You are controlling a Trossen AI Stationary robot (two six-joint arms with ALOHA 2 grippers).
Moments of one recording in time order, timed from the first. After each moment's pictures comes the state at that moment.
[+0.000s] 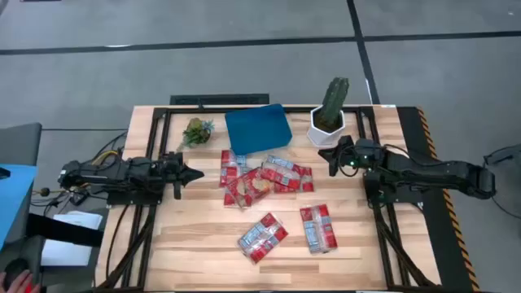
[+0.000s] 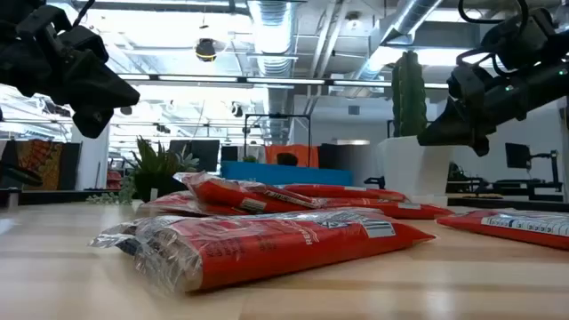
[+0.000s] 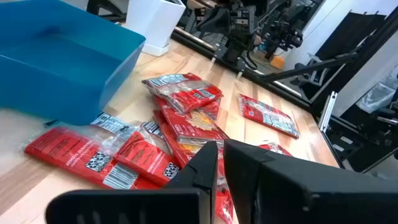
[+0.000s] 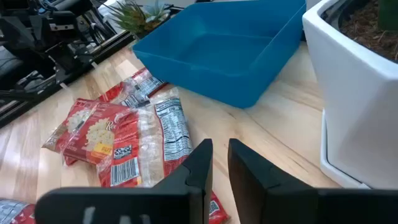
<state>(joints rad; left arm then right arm) -0.07 0.02 0.07 -0.14 -0.21 -0.47 -0.36 0.58 0.14 0.08 0.08 0.44</state>
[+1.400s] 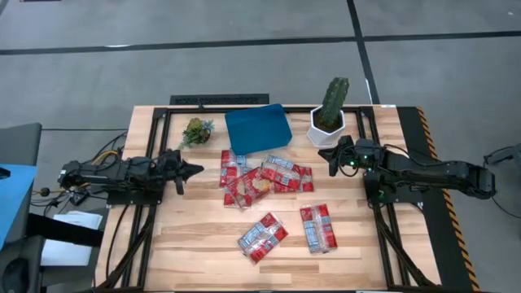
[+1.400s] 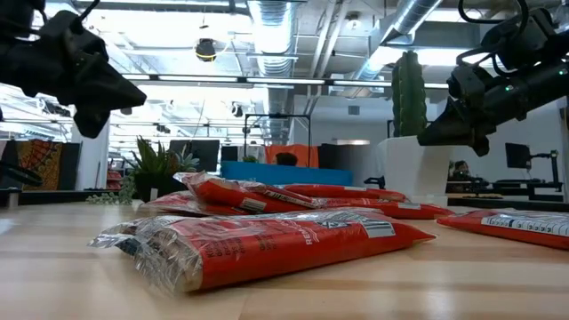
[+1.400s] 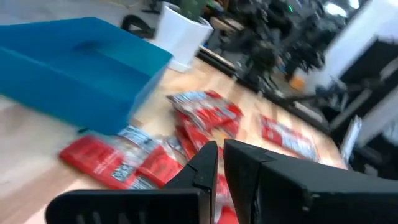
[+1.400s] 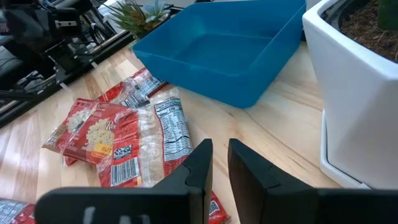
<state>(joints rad) -0.07 0.02 0.06 -0.10 -0.34 -0.53 -0.36 0.58 0.14 0.08 0.08 0.45</state>
